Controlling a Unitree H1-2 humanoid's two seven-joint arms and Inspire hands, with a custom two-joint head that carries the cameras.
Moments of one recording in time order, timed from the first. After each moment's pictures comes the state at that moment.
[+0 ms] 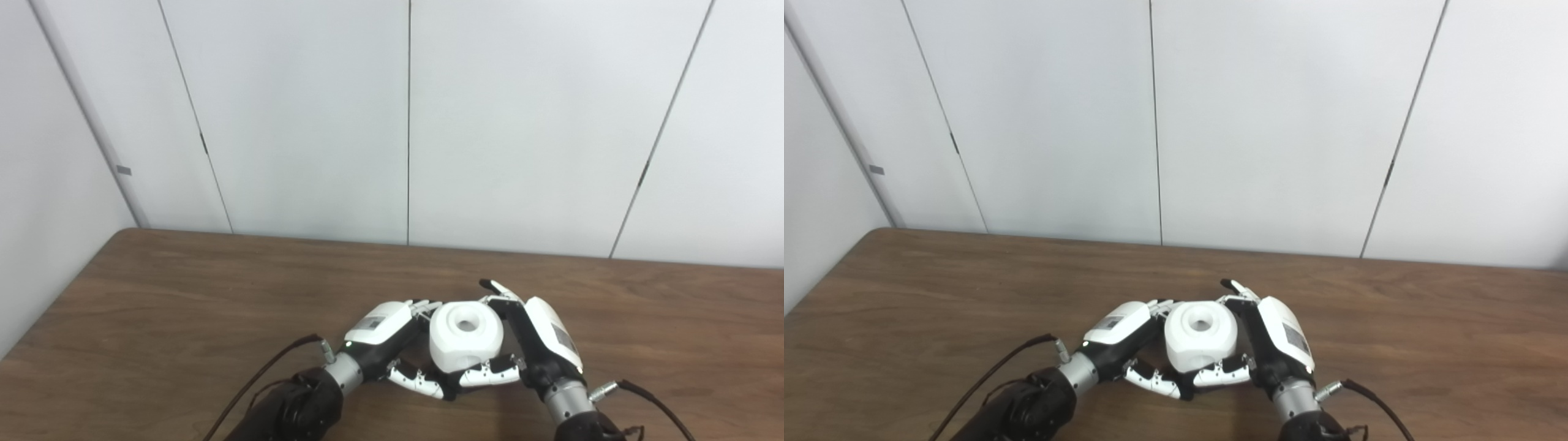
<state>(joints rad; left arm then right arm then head) -0.42 0.28 -0.44 0.27 0.59 -0.15 -0.13 -0.28 -0.07 0.32 -0.13 -0.67 0.31 0.04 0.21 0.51</state>
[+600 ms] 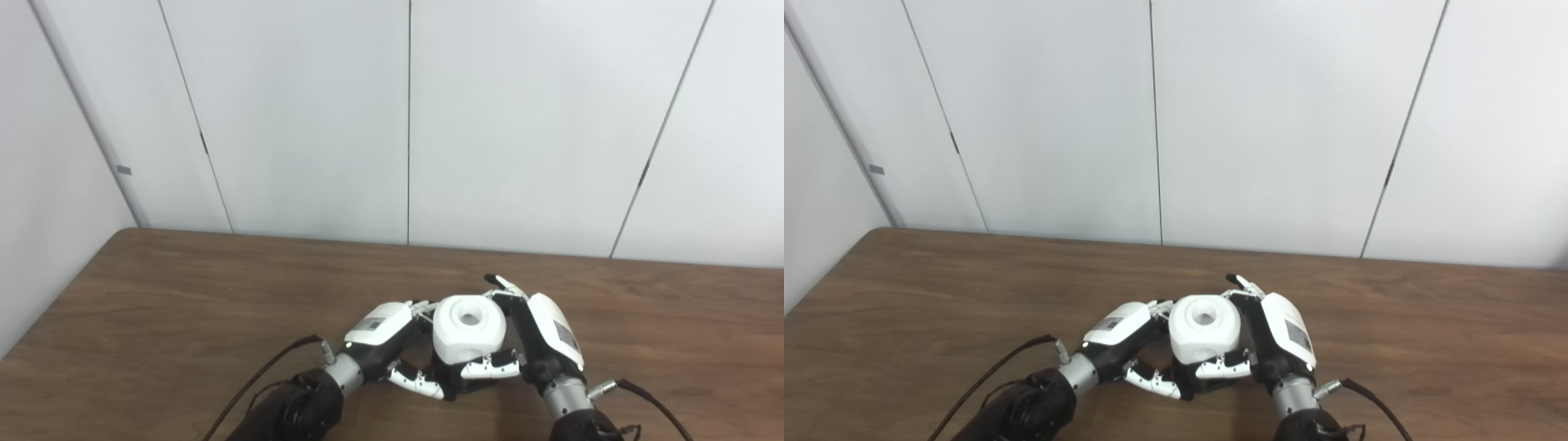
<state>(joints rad) -0.41 0.28 -0.44 0.24 0.59 -0.13 -0.14 -0.29 -0.06 0.32 -0.10 -0.69 0.31 -0.01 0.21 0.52</state>
